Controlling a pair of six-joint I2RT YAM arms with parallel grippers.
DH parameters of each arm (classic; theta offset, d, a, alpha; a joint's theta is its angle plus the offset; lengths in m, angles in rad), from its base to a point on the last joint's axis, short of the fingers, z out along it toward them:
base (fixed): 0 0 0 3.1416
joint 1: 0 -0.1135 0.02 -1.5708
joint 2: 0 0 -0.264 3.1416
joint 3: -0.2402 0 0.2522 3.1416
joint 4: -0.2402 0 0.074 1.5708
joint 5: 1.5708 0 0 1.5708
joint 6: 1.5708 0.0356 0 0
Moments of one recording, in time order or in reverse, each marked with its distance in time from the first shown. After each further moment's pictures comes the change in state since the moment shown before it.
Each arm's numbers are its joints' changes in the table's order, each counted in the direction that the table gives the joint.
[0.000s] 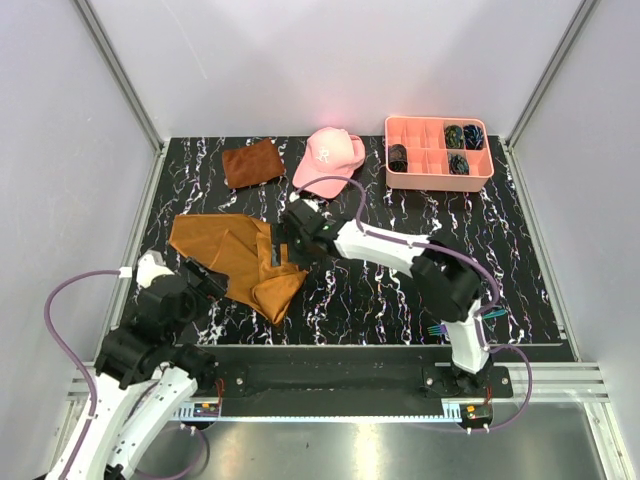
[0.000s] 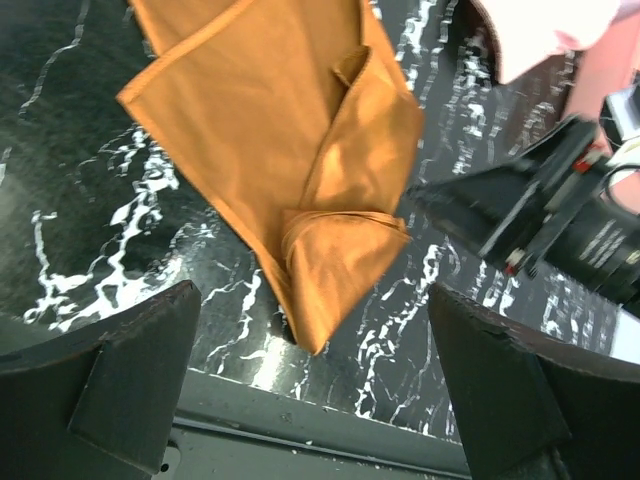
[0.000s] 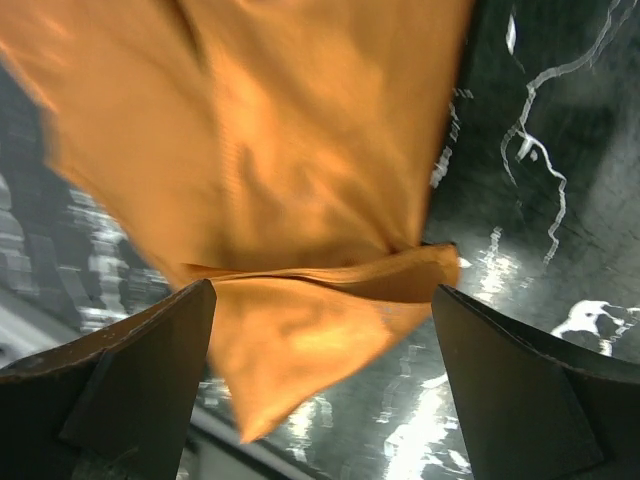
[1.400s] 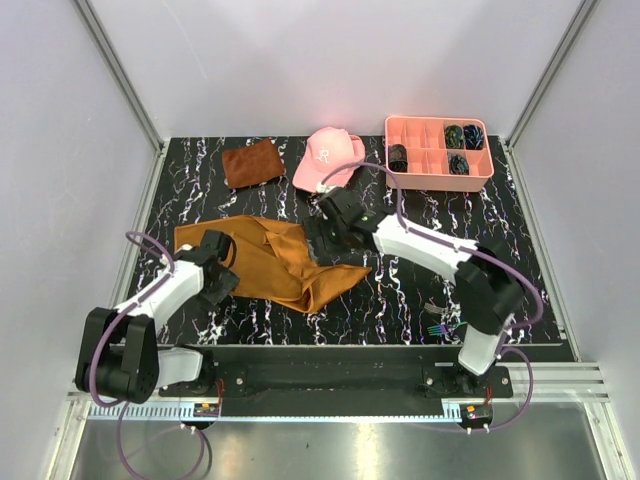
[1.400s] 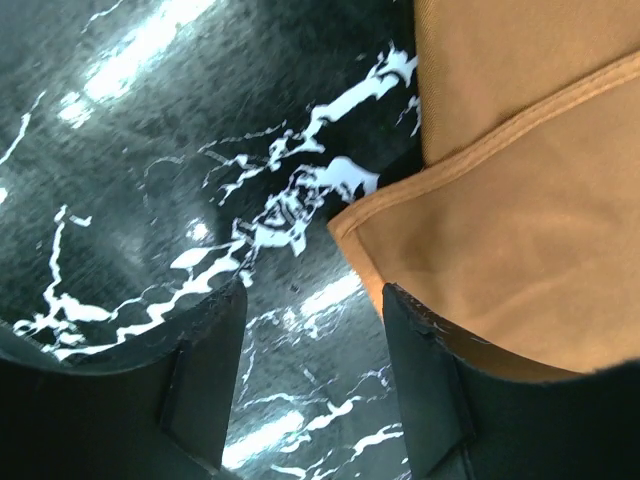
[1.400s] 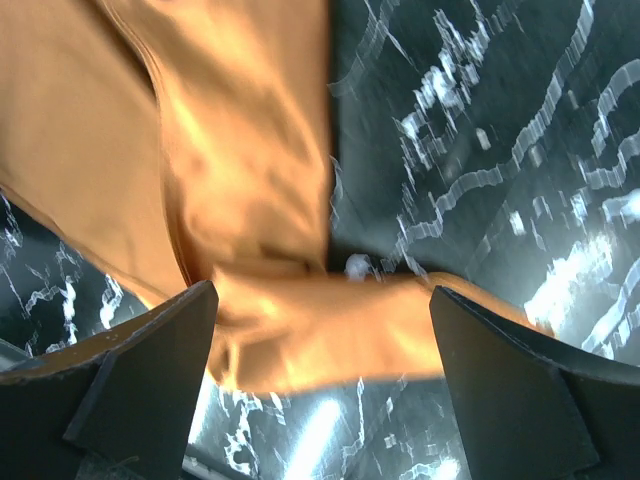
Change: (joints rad) left arm -0.235 -0.913 0.085 0.289 0.048 -0.146; right arm 0.118 0.233 0.192 -0.078 0.044 -0.325
